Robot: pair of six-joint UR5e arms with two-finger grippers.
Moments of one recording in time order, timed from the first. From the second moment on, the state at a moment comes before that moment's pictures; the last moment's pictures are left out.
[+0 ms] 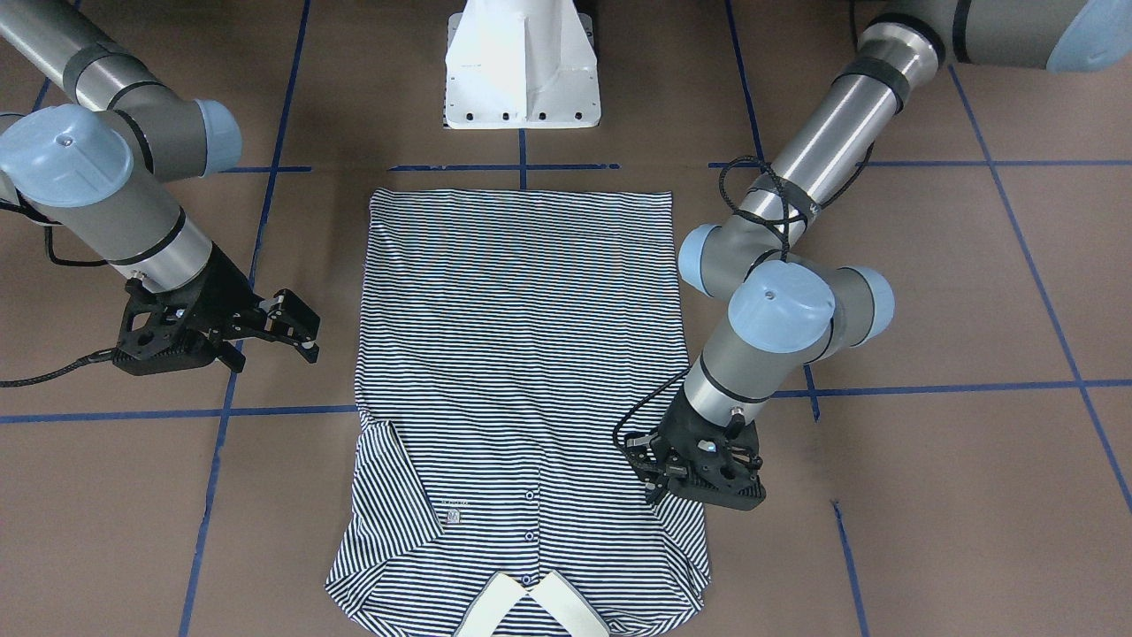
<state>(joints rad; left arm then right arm) -0.83 -2.50 -0.88 -2.38 -1.89 -0.96 0.88 -1.17 1.64 -1.15 2.09 1.04</state>
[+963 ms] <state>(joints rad) -0.82 -2.54 -0.77 -2.46 -1.77 -0.97 0.88 -1.17 1.65 -1.15 2.08 1.05</state>
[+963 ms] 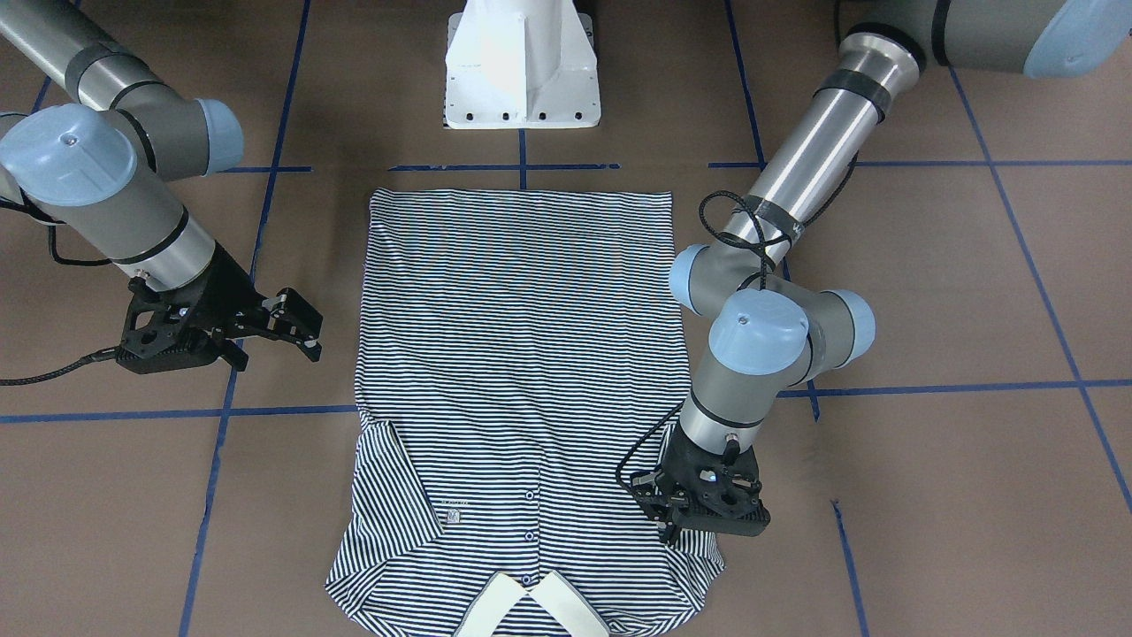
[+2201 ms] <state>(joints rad) -0.77 -2.12 -1.39 -2.44 -1.91 -1.11 0.29 -1.27 2.01 -1.35 1.47 1.88</state>
